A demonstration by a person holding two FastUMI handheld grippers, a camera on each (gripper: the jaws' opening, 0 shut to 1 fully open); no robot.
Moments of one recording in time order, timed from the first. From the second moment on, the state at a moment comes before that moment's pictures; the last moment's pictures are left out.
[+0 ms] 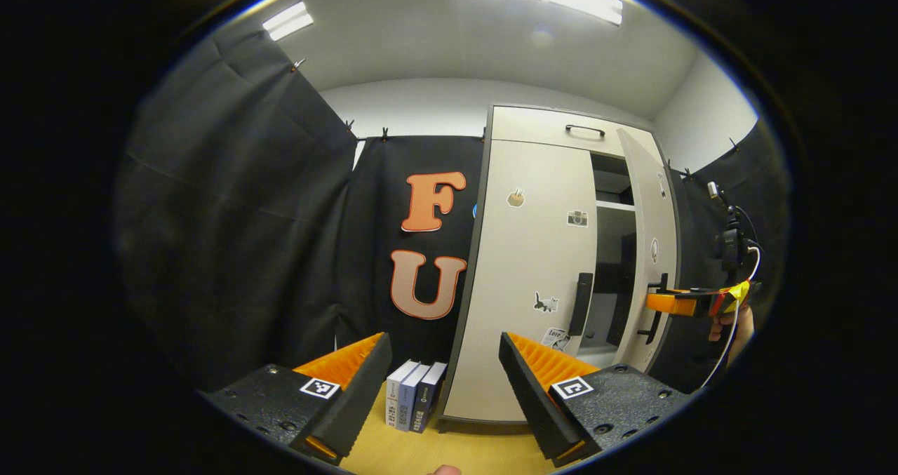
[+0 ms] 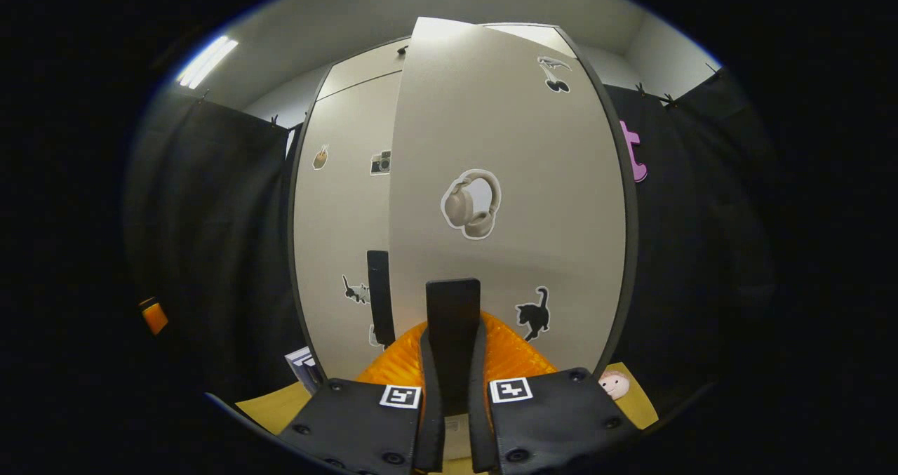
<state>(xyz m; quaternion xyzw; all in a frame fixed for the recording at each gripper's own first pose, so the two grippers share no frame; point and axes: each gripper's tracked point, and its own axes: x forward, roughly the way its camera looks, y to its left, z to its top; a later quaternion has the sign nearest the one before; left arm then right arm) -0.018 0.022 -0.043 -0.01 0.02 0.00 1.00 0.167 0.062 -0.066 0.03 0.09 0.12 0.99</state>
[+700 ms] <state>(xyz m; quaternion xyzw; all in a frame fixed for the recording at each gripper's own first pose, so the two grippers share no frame) -0.008 -0.016 -0.055 -0.02 0.03 -0.03 1.00 0.106 -0.023 -0.052 0.00 0.08 0.09 0.99</state>
